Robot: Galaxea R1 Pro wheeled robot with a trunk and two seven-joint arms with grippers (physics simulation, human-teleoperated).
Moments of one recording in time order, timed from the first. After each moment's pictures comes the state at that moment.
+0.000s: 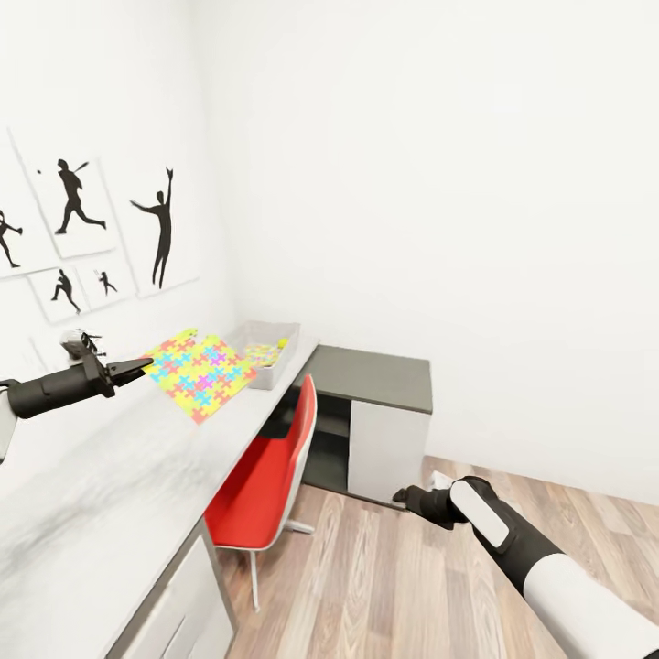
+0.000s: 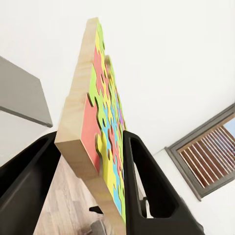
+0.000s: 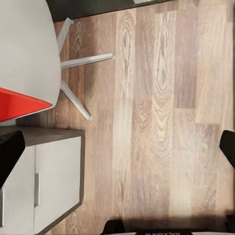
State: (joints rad) left arm -0.94 0.48 0.36 -0.80 0.17 1.04 -1.43; right arm -0.69 -0.17 0.47 -0.72 -1.13 0.65 -0.30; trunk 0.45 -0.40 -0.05
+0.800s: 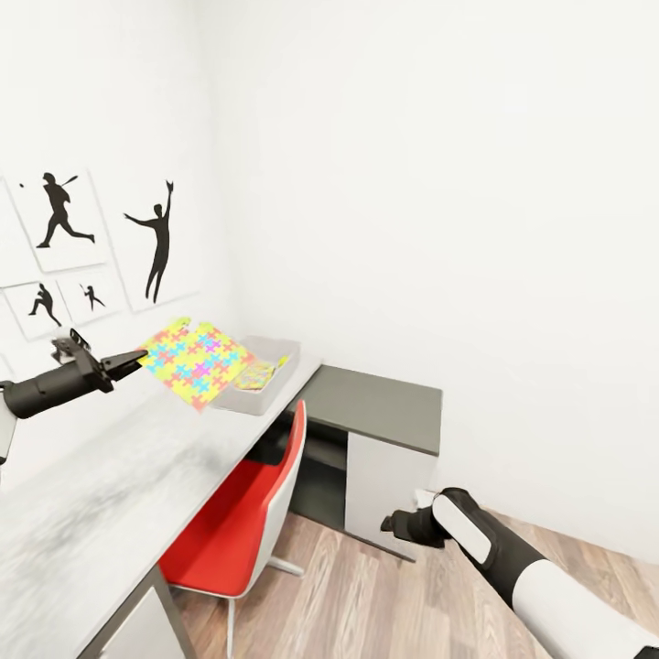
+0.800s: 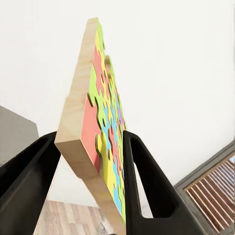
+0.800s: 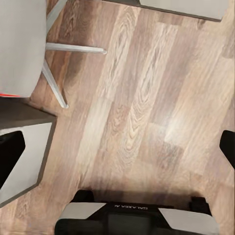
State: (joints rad) left arm -0.94 0.45 0.44 -0.80 0.18 1.04 -1.43; right arm -0.69 -0.15 0.63 -0.71 -1.09 0.72 -0.29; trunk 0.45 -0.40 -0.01
